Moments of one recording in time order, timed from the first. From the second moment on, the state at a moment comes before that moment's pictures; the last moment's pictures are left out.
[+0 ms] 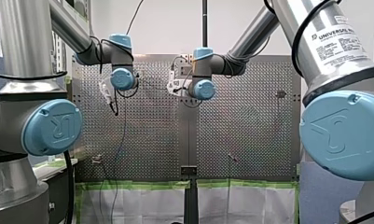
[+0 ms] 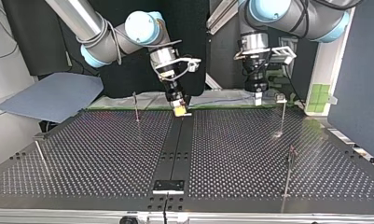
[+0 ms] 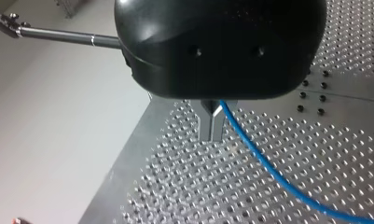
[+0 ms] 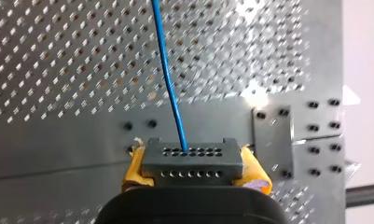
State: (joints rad) left arm -0.31 -1.45 -2.15 -2.54 -1.99 -1.87; right arm 2.37 -1.15 1.60 -0.60 1.64 1.63
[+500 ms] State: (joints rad) left arm -0.25 -1.45 -2.12 -2.64 -1.93 -1.88; right arm 2.40 -1.15 1.48 -0.51 1.60 1.60
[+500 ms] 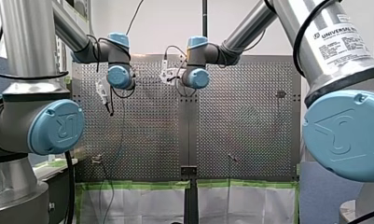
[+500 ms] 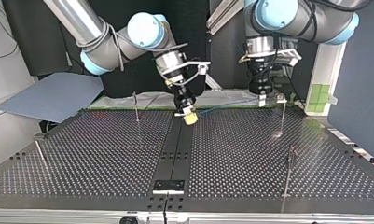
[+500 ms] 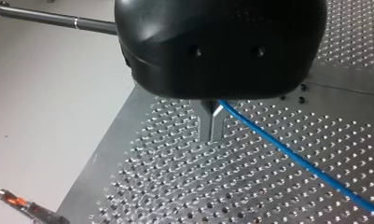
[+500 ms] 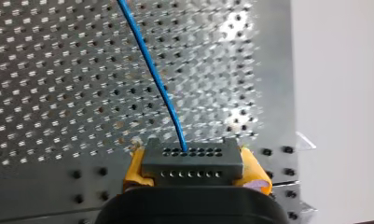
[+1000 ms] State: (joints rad) left arm -0.17 -1.43 -2.06 -2.68 -1.89 -1.93; right arm 2.43 -1.15 1.37 -0.46 1.60 1.61
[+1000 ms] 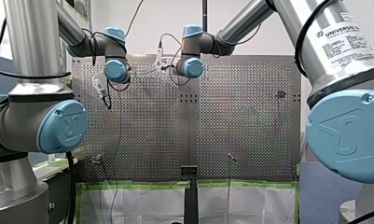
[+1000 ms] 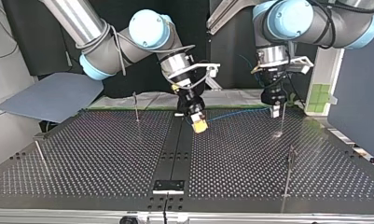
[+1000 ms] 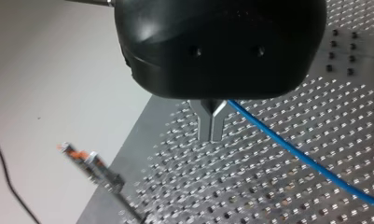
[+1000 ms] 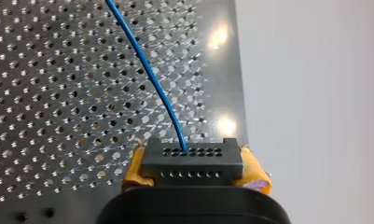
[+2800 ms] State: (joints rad) left arm 0.08 -1.43 -1.88 -2.71 -1.66 -2.05; right arm 2.43 -1.15 1.29 -0.43 1.60 1.66
